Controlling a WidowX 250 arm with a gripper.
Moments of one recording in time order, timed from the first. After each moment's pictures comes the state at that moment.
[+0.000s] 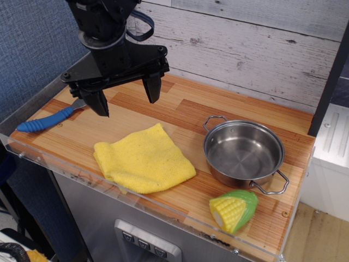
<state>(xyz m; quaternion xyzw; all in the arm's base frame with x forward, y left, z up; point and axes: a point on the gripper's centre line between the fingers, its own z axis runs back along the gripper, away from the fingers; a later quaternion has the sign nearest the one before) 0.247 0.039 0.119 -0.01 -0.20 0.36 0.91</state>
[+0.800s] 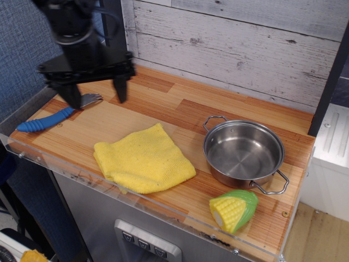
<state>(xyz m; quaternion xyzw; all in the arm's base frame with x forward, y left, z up) 0.255 0.100 0.096 0.01 -0.17 0.29 0.94</state>
